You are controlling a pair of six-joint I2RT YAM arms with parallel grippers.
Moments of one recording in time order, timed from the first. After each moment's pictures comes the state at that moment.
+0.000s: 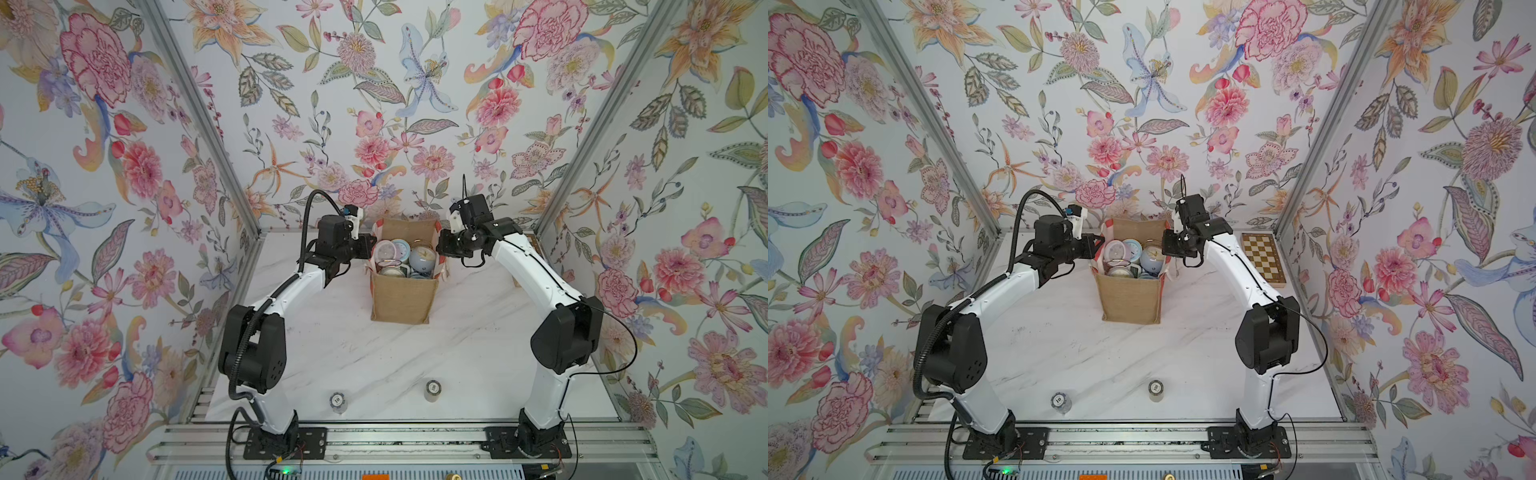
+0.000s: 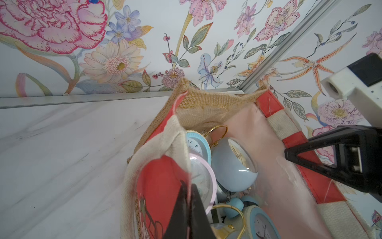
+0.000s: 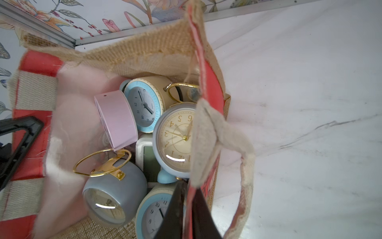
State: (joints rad) left arm -0.32 1.75 1.38 -0.03 0.38 -0.33; right arm 0.38 1.90 1.91 -0.87 -0.20 0.38
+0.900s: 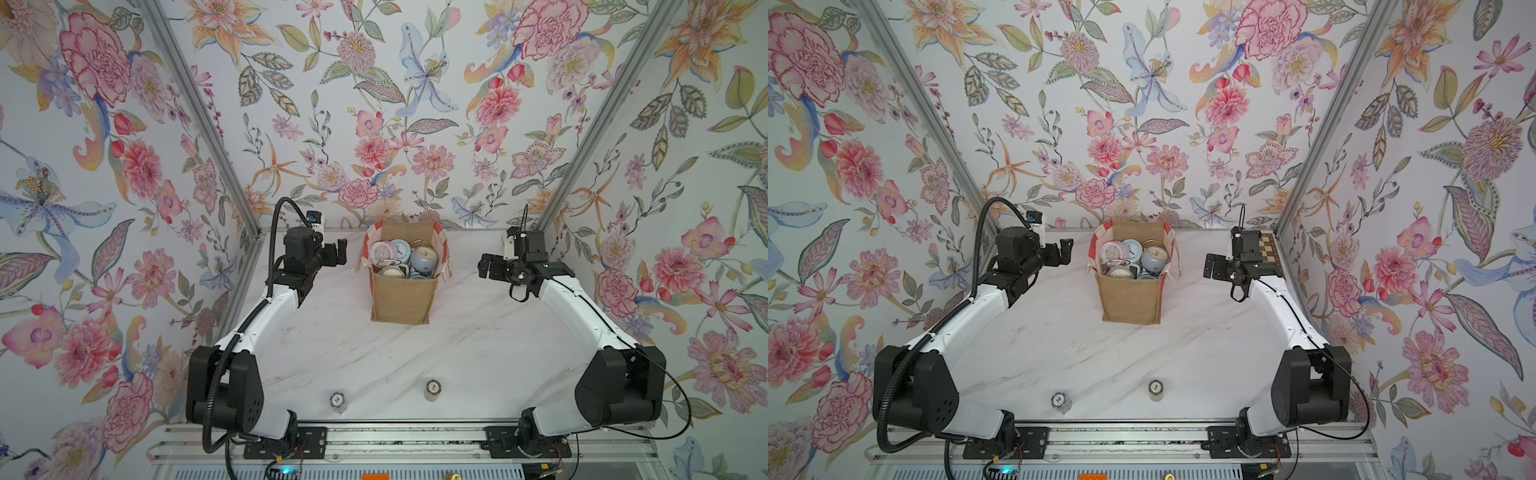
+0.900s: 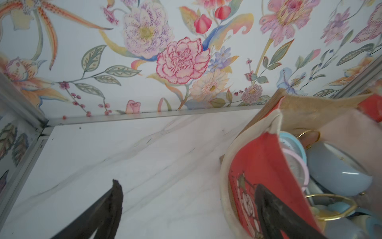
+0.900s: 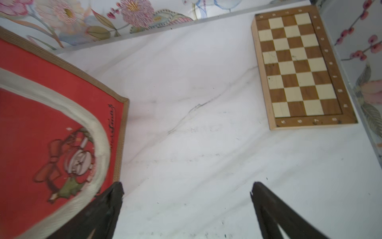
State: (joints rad) left arm -0.19 1.47 1.09 -0.02 0.03 -0.09; right arm 0.11 1.48 1.18 -0.50 0.00 0.20
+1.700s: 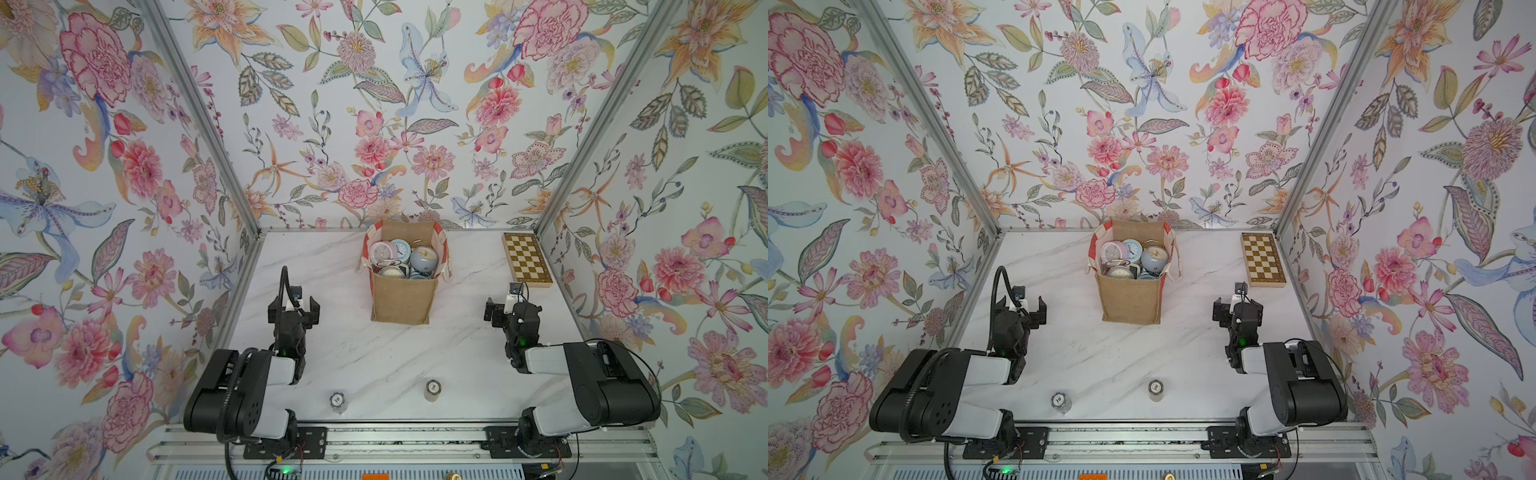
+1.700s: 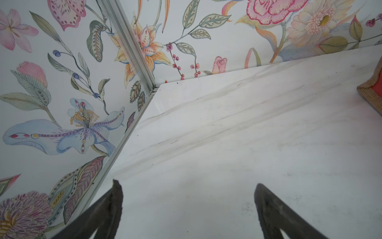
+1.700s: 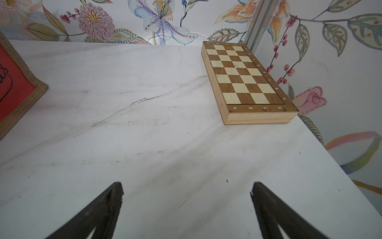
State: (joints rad) left arm -0.09 1.49 0.21 1.07 -0.30 0.18; right arm 0.08 1.50 0.29 0.86 0.21 -0.02
